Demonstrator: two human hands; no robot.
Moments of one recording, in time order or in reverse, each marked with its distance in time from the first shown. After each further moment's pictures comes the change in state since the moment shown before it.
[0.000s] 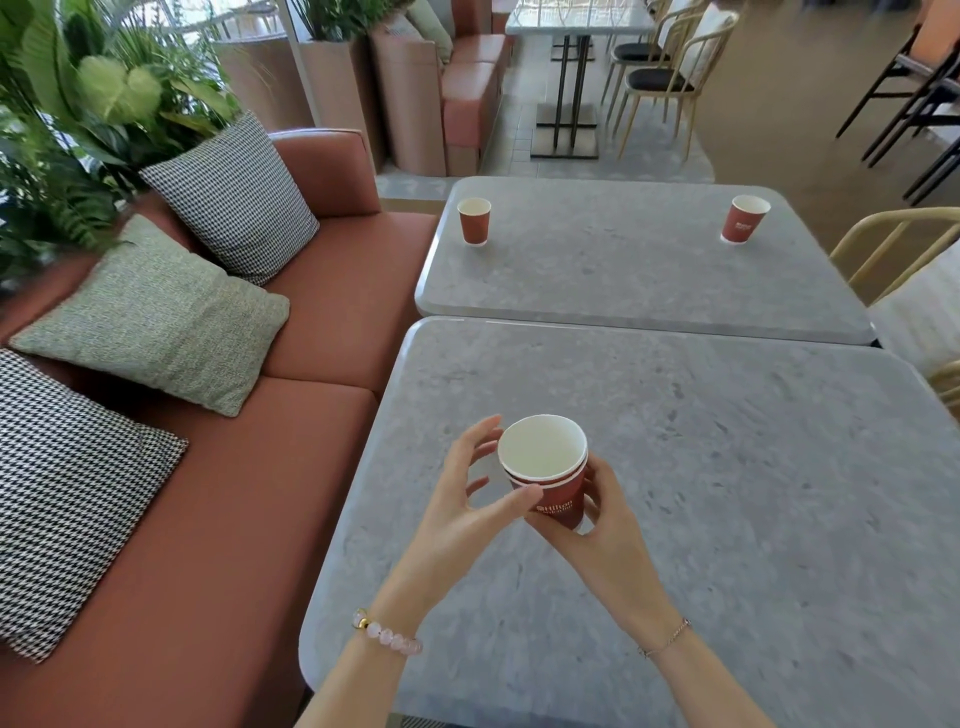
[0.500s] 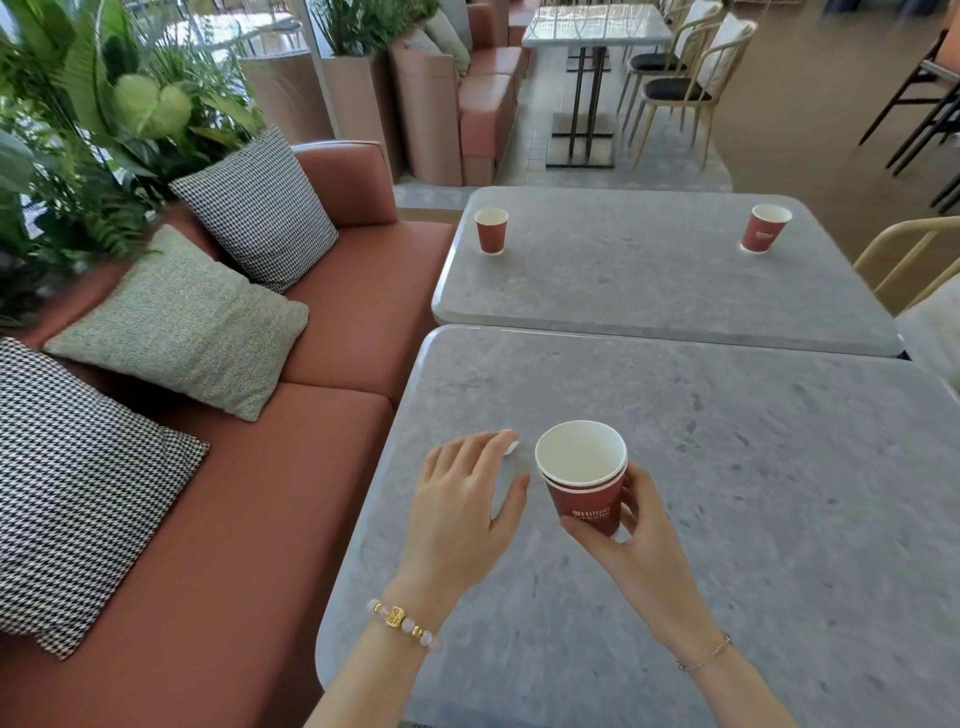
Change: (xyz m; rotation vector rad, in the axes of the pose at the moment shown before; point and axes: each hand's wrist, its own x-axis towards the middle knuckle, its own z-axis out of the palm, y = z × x) left_hand 0.010 -0.011 -0.010 0.908 0.260 0.421; right_hand 0.003 0.009 -0.013 -0.046 0.043 -0.012
